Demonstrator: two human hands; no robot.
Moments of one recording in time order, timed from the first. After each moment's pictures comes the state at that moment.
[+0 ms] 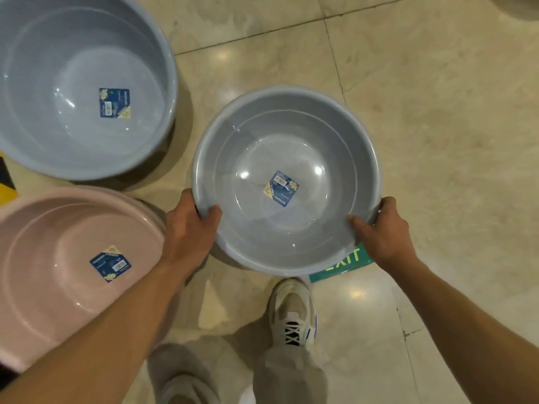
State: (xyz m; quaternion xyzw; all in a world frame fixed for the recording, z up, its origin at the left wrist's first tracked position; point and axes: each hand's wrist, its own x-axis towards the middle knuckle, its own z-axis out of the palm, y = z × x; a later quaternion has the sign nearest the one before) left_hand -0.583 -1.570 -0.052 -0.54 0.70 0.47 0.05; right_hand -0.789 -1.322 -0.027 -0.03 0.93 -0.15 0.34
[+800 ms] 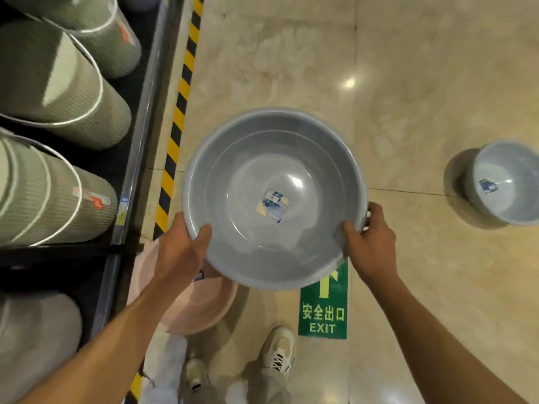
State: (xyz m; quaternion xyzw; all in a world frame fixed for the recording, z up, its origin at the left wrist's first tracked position) left_hand -0.545 -1.674 0.289 -0.62 0.62 0.47 -0.14; right_hand -0.831 -1.530 0.297 -0.24 0.89 -0.28 0.27
